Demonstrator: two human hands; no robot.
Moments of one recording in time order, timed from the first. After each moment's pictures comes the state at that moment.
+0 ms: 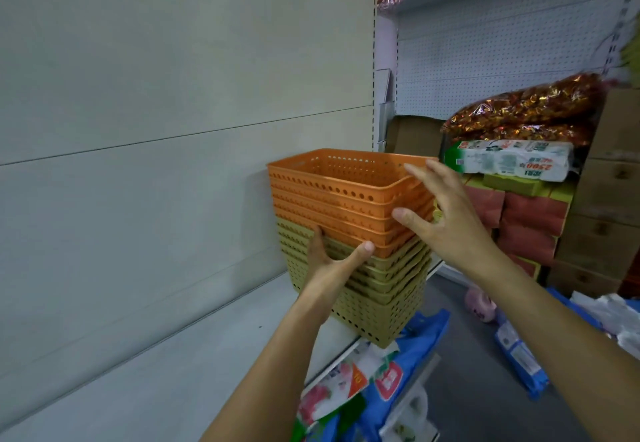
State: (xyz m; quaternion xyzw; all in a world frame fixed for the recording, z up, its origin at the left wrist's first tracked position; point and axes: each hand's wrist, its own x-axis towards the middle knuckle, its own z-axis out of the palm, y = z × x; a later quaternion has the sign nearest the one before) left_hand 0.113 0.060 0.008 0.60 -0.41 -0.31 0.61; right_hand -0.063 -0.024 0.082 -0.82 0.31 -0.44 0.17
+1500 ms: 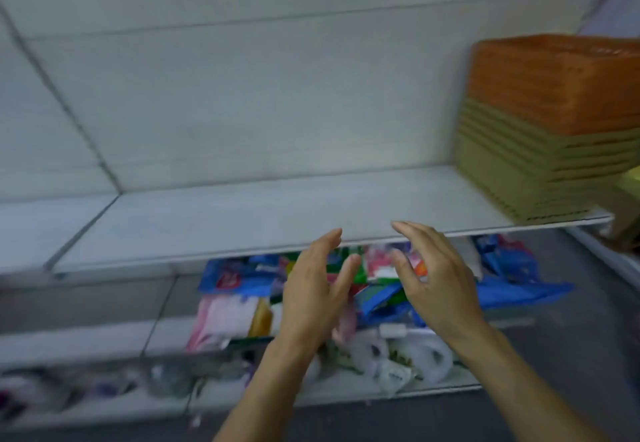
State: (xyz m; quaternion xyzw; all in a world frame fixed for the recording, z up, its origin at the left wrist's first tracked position) left_hand -0.031 0.274 -0.065 0.84 -0.26 0.09 0.46; right_hand -0.105 0.110 -0.052 -0.90 0.06 -0.34 0.27
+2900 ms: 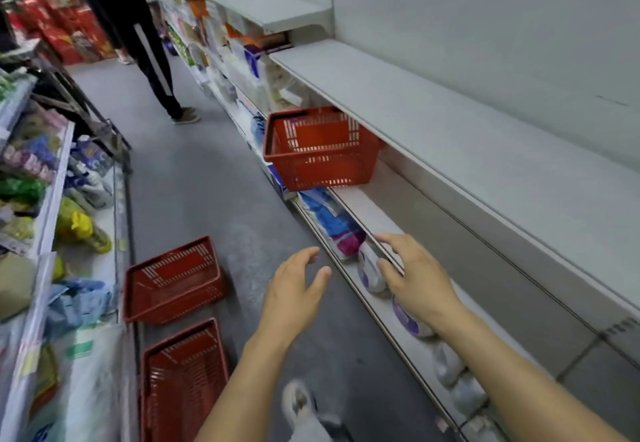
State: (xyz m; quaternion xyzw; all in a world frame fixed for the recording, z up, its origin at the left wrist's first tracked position) left_hand 0.109 1.088 -0.157 0.87 0.32 0.13 0.36; right_hand 0.253 0.939 -0.153 -0.85 -0.38 0.07 0.35
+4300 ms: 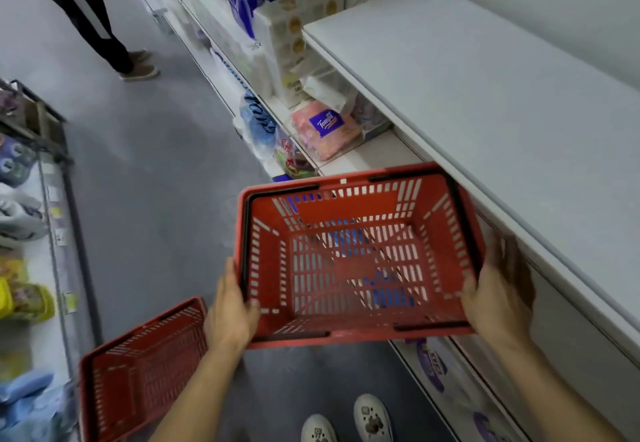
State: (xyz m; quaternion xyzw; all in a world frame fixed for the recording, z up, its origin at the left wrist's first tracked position) left_hand 0.333 1.638 -0.317 0.80 0.53 -0.04 0.29; right_hand 0.560 1.369 -0.275 -0.98 -0.12 0.07 0.17
